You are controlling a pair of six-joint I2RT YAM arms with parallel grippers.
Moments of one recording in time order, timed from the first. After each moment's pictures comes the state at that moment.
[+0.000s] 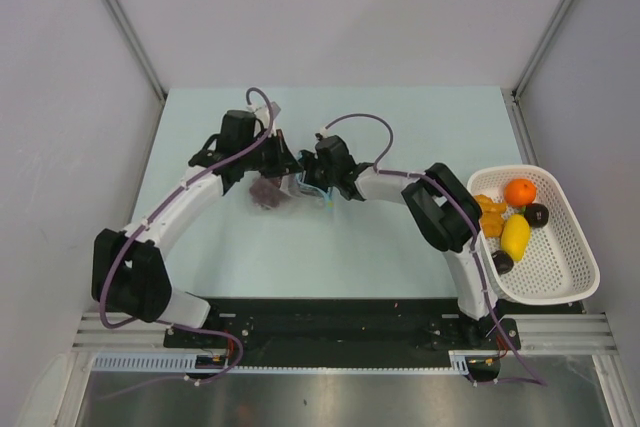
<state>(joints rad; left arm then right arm) -0.35 1.43 1.13 -0.36 0.42 -0.47 0.73 2.15 1.43 0.11 -0.22 0.89</state>
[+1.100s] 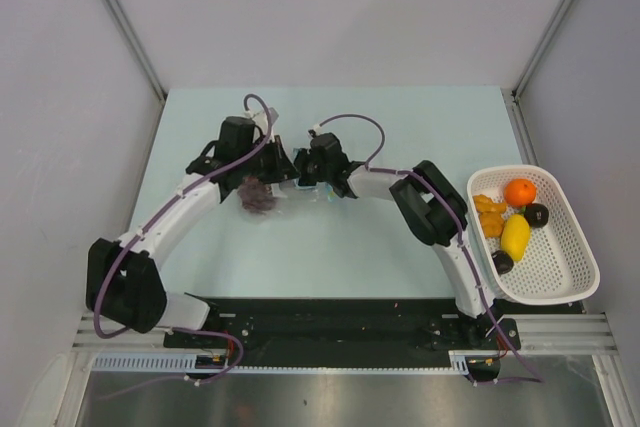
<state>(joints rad) -0.37 1.39 1.09 -0.38 0.38 -0.47 0.73 2.29 1.55 0.25 -0.33 1.01</state>
